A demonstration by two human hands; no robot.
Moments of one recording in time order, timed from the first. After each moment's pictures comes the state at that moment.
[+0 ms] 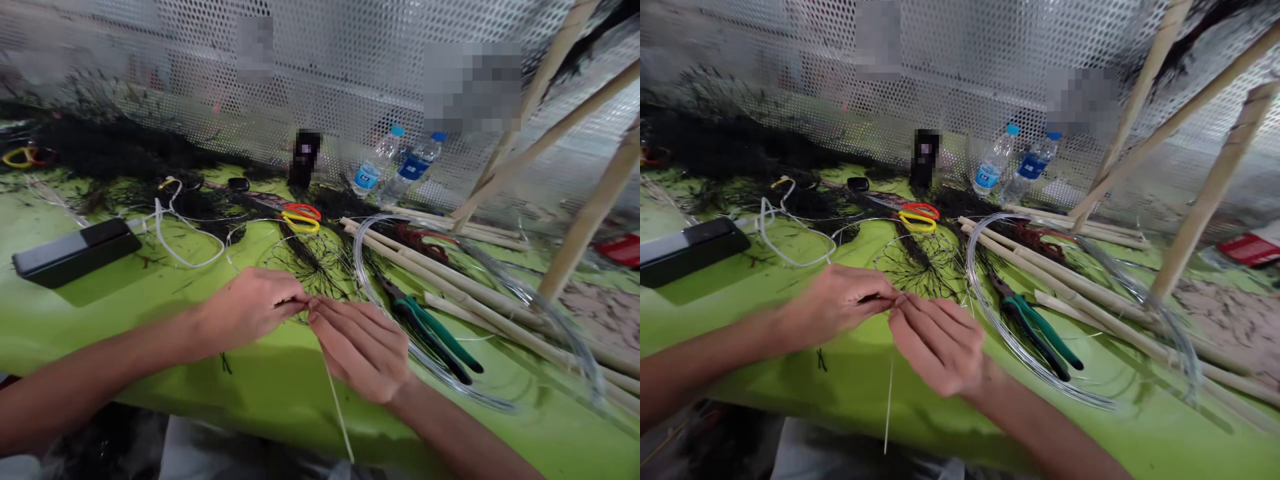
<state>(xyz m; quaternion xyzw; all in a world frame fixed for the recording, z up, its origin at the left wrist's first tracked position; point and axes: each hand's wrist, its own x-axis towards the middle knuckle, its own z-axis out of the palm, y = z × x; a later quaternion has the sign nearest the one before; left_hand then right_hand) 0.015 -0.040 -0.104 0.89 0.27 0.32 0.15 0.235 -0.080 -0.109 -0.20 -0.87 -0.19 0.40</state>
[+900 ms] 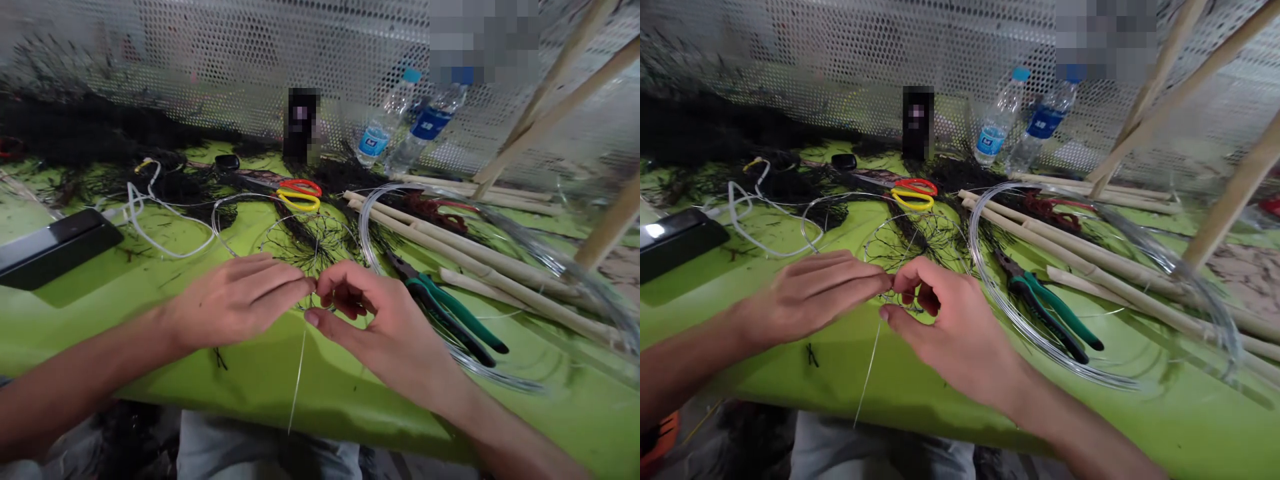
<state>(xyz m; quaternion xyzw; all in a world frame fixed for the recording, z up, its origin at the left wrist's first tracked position) 0.005 -0.039 -0.092 0.93 0.15 0.31 -0.14 0.234 -0.083 -0.077 -0.51 -0.71 0.38 0.30</state>
